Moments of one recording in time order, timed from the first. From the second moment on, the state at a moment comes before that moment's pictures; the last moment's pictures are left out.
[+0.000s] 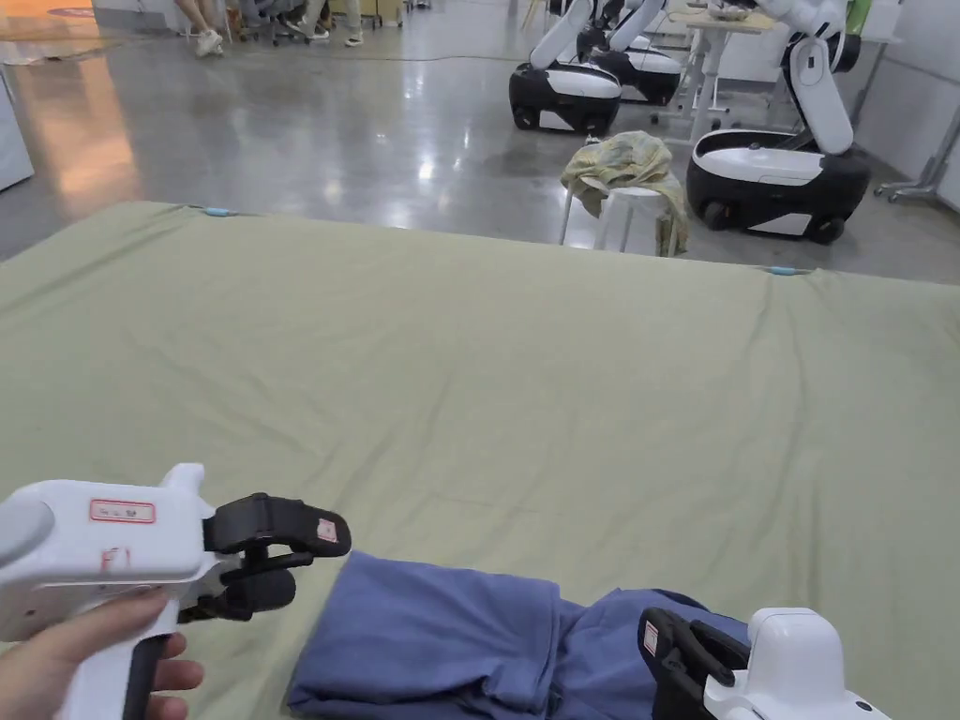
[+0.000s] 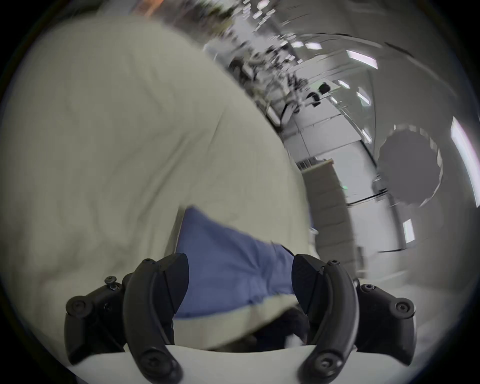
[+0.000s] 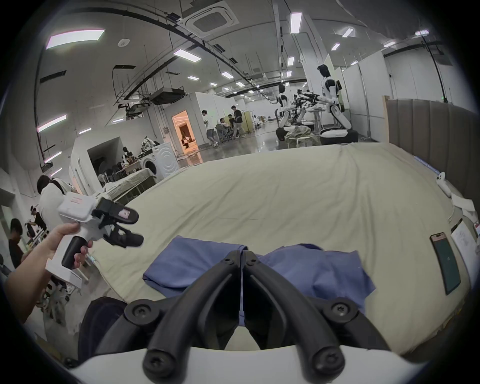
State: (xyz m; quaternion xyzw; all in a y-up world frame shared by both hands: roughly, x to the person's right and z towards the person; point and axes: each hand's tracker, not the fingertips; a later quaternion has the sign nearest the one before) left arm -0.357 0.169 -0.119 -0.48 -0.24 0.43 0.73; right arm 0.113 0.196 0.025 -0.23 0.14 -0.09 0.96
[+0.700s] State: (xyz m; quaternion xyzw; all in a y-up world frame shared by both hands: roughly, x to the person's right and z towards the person) left arm -0.322 0.054 -0.177 -0.54 -0.34 0.43 0.64; right arm 0.049 0.186 -0.009 -0.27 0.15 -0.07 0.95
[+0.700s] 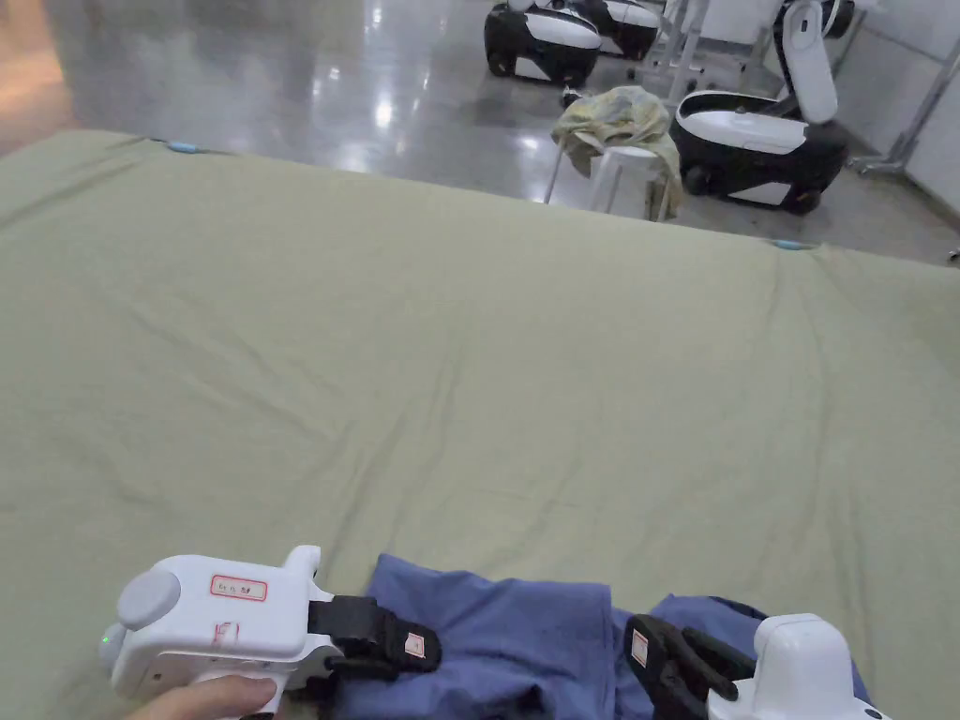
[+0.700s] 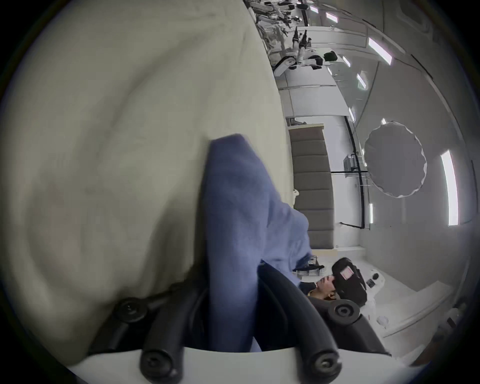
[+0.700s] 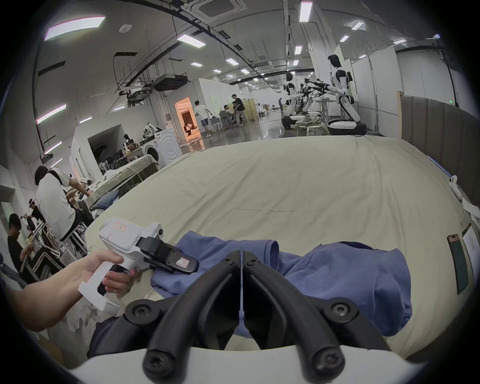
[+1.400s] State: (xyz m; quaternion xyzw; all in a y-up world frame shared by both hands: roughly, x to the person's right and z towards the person) left arm -0.080 0.215 -0.097 -0.43 -0.13 0.06 0.89; right arm 0.126 0.212 0.041 -0.19 0.07 -0.02 0.98
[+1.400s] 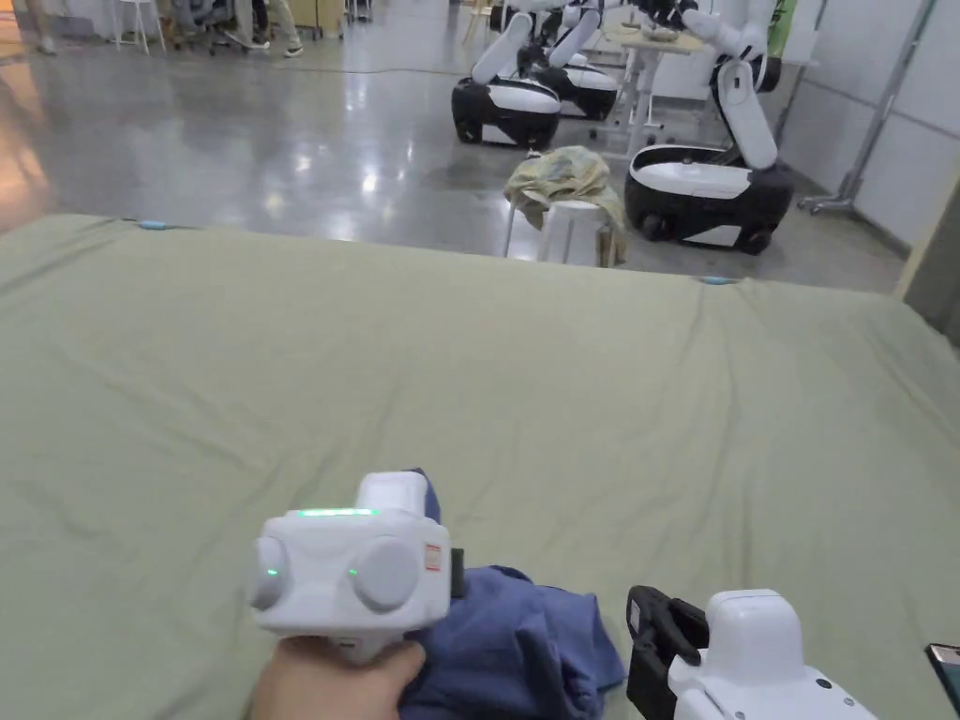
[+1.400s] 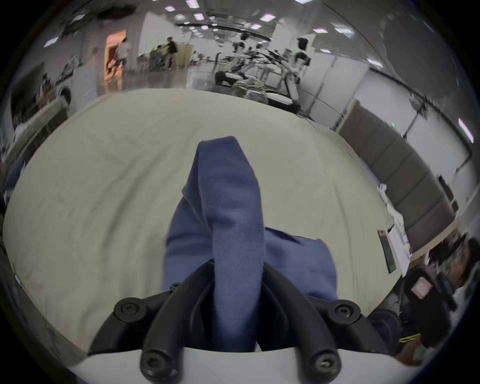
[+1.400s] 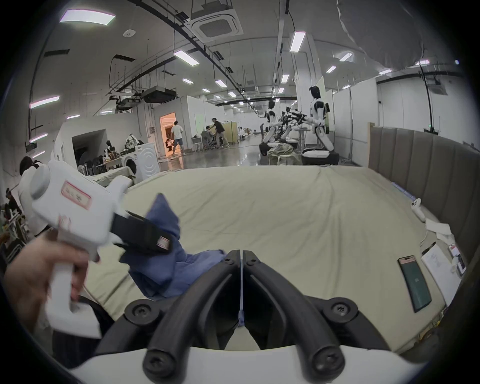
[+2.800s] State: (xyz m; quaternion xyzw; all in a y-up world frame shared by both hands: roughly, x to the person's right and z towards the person) left arm -0.233 0.148 -0.084 -0.43 -0.24 0.32 0.81; right arm 0.125 0.121 -0.058 -0.37 0.12 -0.12 0.91
